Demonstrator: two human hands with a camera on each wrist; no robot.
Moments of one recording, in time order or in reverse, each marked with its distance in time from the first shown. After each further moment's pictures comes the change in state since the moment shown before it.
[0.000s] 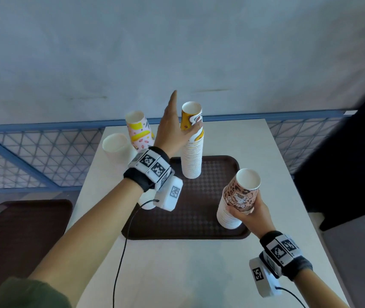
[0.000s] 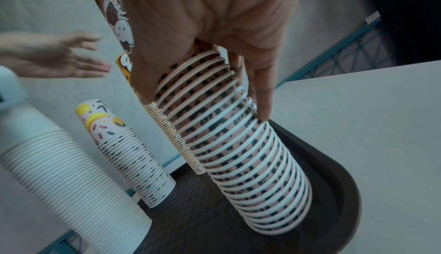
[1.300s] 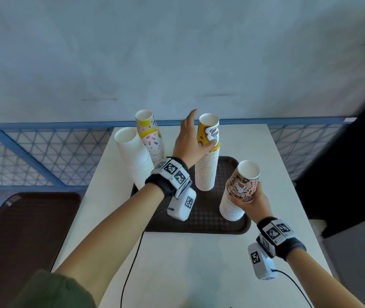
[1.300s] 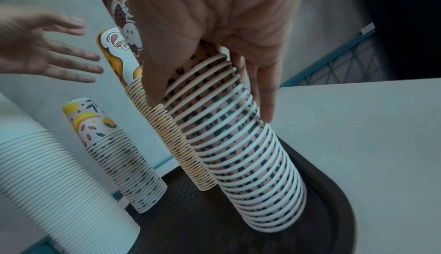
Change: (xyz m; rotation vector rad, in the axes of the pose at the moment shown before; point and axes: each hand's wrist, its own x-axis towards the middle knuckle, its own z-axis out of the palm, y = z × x) left_hand -0.047 0.016 0.025 0.014 -0.025 -0.003; right_hand 0.000 -0.018 -0.009 -0.035 0.010 0.058
